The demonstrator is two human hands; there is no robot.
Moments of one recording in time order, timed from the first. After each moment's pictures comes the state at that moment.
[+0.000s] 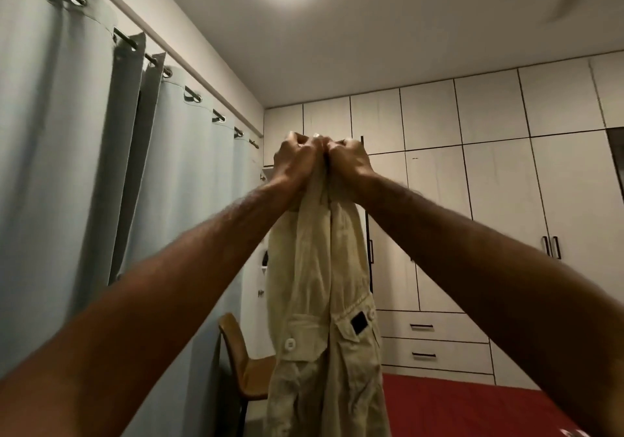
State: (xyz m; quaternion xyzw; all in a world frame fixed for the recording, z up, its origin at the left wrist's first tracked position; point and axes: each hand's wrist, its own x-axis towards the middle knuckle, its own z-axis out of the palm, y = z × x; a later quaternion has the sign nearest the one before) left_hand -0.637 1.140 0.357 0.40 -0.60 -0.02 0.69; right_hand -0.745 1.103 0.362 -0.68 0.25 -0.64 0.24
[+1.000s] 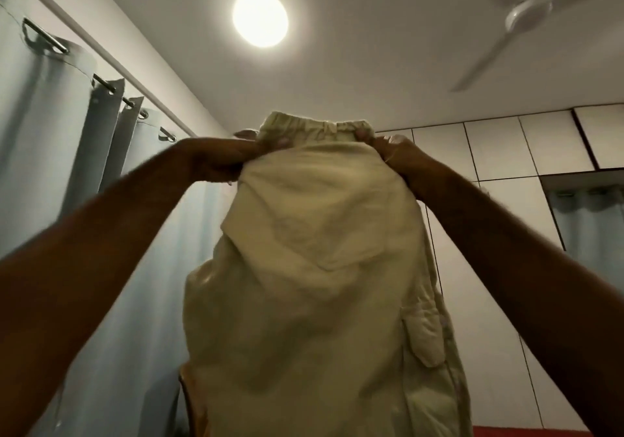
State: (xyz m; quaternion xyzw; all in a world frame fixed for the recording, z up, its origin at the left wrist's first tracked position) left_hand -0.634 1.262 0.427 0.35 -0.81 -0.12 0.46; right_hand -0.904 1.189 0.404 -0.74 0.18 -0.63 0.14
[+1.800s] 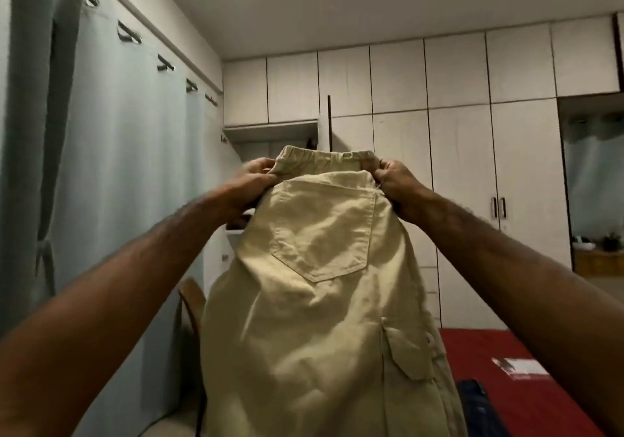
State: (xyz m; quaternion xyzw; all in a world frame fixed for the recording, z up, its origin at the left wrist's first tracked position) left_hand -0.611 1.065 0.272 0.41 -0.69 -0.20 0.56; right_hand -0.877 1.017 0.263 -0.67 0.27 -0.60 0.34
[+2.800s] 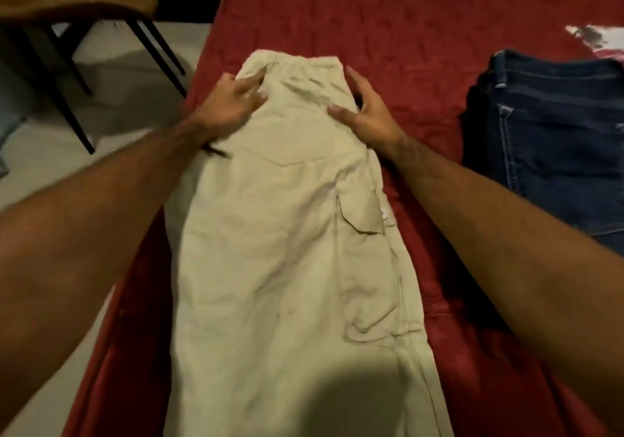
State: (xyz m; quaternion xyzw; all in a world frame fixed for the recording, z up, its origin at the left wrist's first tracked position) left_hand -0.596 0.475 -0.417 0.60 -0.71 -0.26 0.26; right_hand -0.875 0.495 -0.426 -0.63 0.54 -0.35 0.42
